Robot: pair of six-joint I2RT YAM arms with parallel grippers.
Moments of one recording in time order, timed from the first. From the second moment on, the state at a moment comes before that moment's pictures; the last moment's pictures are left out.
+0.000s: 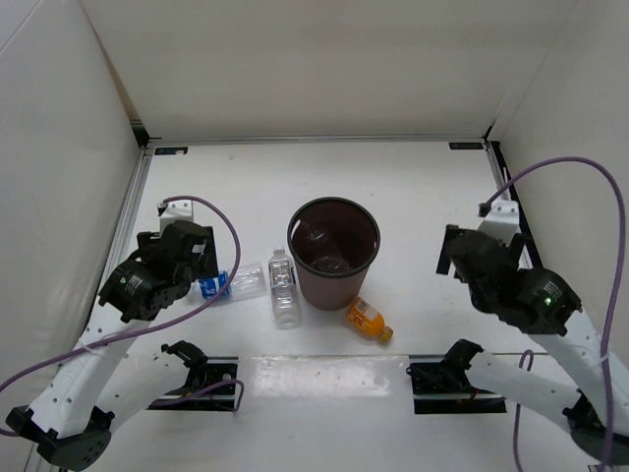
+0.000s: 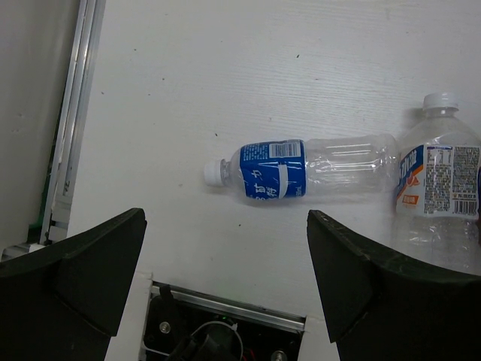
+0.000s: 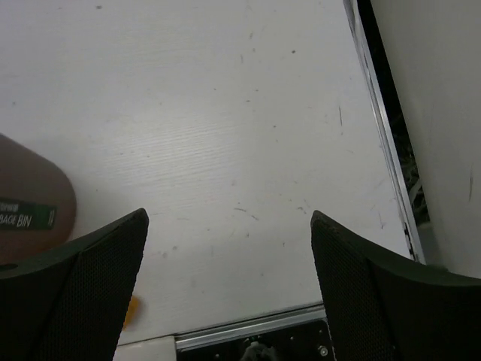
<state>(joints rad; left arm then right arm) -0.56 0.82 1.12 -1.17 -0.64 -0.43 0.74 0.76 1.18 -1.24 0.82 0.58</state>
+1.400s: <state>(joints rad) -0.28 1.17 0.77 -0.84 -0.28 -1.72 1.60 0.39 1.15 -1.41 1.14 1.03</state>
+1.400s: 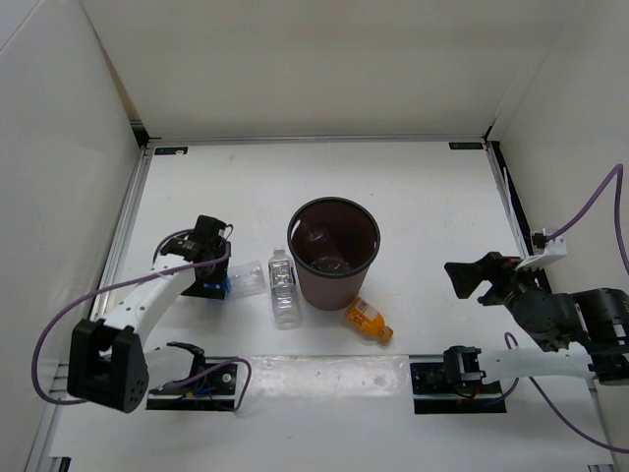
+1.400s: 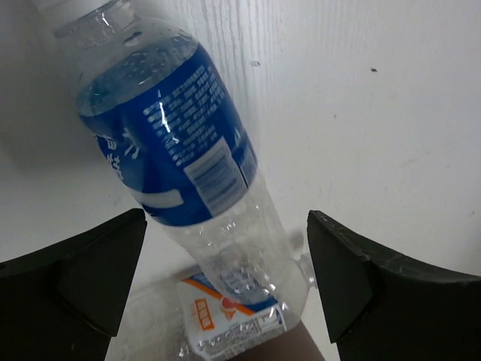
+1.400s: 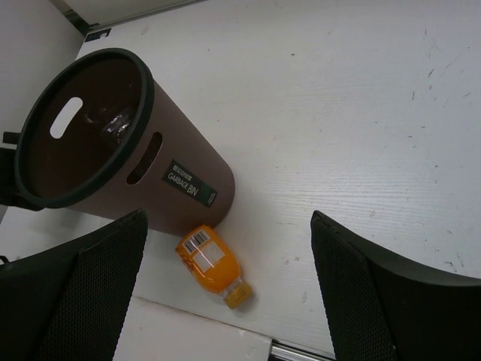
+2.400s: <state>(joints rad) -0.16 1.18 0.92 -0.87 -0.25 -1.43 1.67 0.34 1.15 -1.41 1.14 1.01</state>
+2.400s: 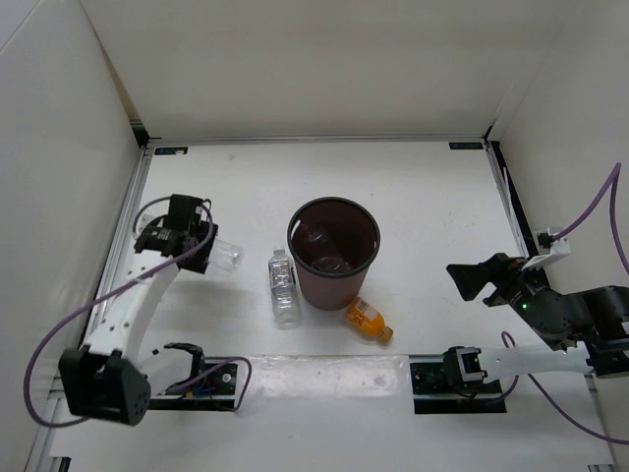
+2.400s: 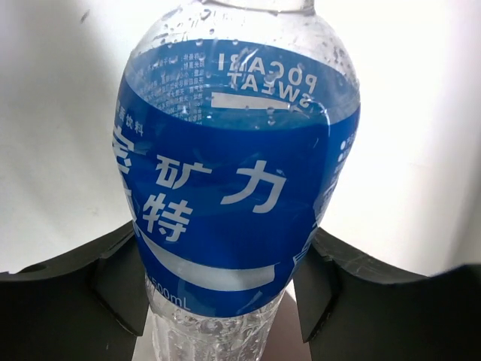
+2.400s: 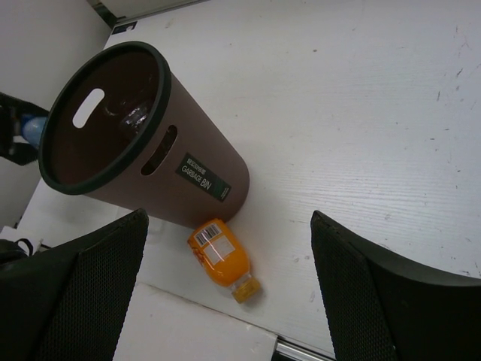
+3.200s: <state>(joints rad) -1.07 1.29 1.51 -0.52 -0.97 -0.45 1.68 0.34 1.15 -1.41 1.14 1.01</state>
